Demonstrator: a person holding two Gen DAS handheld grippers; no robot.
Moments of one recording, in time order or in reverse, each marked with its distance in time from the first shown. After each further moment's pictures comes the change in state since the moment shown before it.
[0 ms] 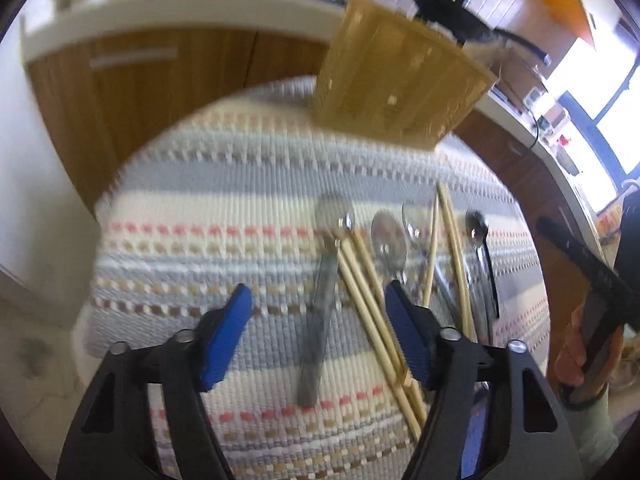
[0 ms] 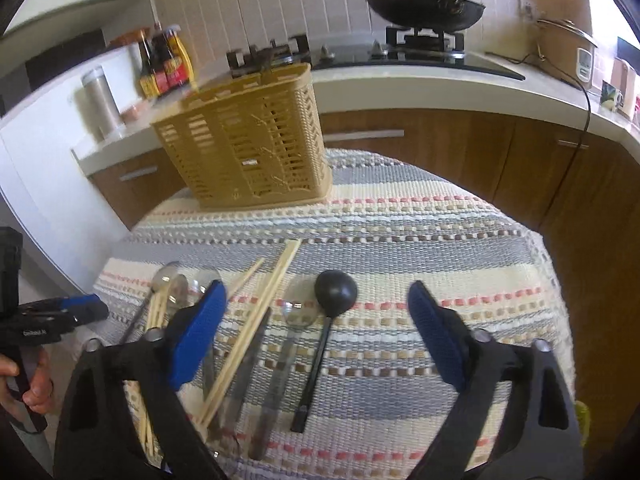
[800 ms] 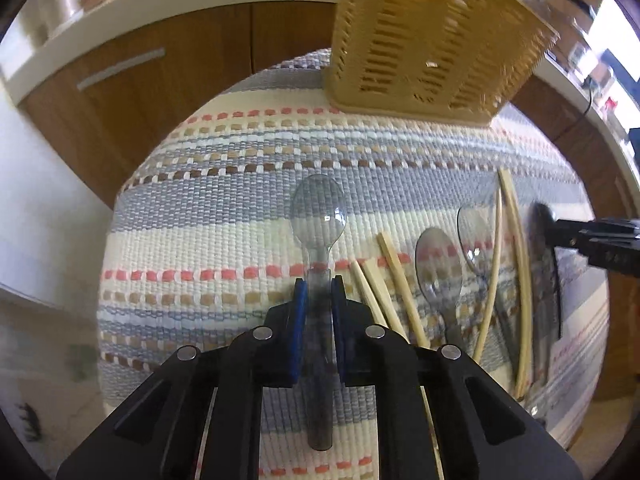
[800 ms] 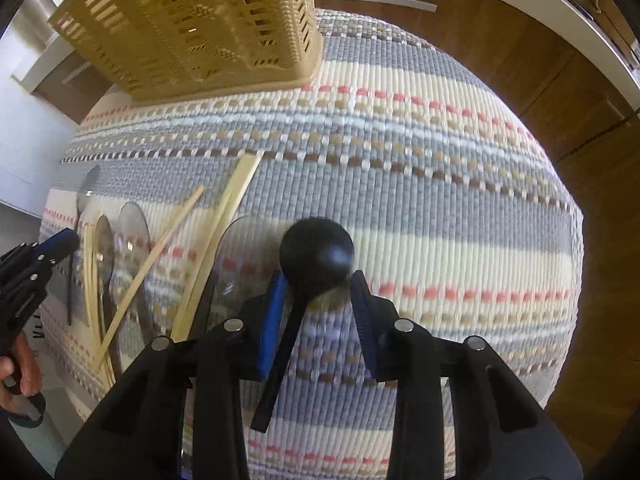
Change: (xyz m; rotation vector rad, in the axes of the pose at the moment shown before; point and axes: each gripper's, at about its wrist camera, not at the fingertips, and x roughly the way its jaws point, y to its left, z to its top) left arm 0.053 -0.025 0.046 0.060 0.098 0.202; right arm 0.105 0.002 0.021 -0.074 0.538 -0.075
